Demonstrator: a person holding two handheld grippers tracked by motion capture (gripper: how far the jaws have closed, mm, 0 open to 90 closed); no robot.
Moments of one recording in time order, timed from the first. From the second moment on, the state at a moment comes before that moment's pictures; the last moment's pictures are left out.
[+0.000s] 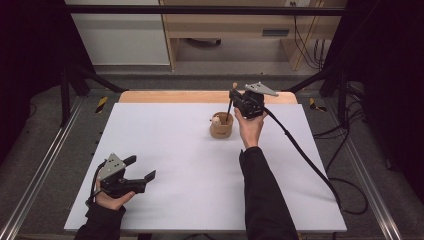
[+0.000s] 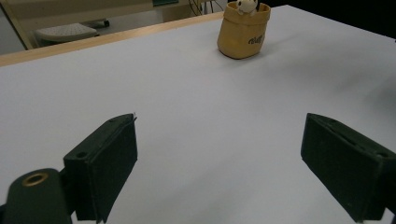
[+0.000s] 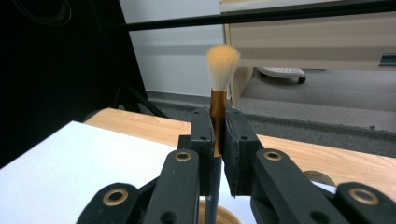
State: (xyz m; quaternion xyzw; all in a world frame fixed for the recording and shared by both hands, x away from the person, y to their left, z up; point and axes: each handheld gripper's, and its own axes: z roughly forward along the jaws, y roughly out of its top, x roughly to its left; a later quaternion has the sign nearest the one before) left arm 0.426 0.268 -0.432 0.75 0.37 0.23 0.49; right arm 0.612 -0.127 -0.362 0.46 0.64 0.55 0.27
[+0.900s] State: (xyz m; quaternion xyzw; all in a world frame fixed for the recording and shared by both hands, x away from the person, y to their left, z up) left arm 0.425 0.266 -0.432 0.75 0.37 0.23 0.49; right arm 0.619 -0.116 -0.395 0.47 0.67 0.52 0.25
